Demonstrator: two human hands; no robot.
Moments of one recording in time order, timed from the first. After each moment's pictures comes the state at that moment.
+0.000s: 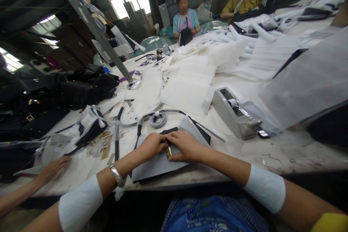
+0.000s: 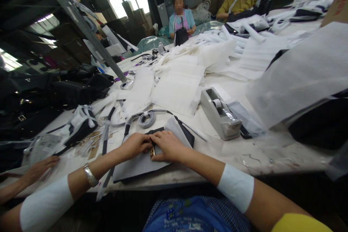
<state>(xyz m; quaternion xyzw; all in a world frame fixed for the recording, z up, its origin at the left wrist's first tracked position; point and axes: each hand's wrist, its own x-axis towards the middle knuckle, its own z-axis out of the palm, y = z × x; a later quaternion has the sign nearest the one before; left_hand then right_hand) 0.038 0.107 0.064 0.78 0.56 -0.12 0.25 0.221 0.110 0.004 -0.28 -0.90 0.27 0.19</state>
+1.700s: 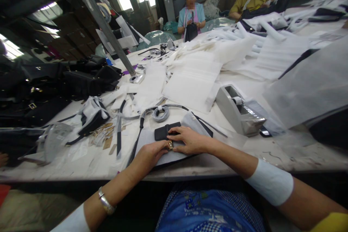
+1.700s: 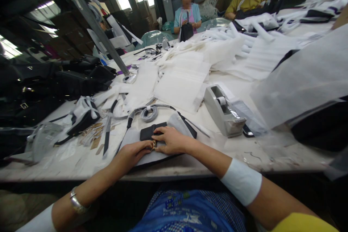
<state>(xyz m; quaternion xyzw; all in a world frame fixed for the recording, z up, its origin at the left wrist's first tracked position) 0.005 0.041 0.034 0.81 0.51 0.10 0.25 0.229 0.117 0.007 -0.23 -0.91 0.32 0.15</state>
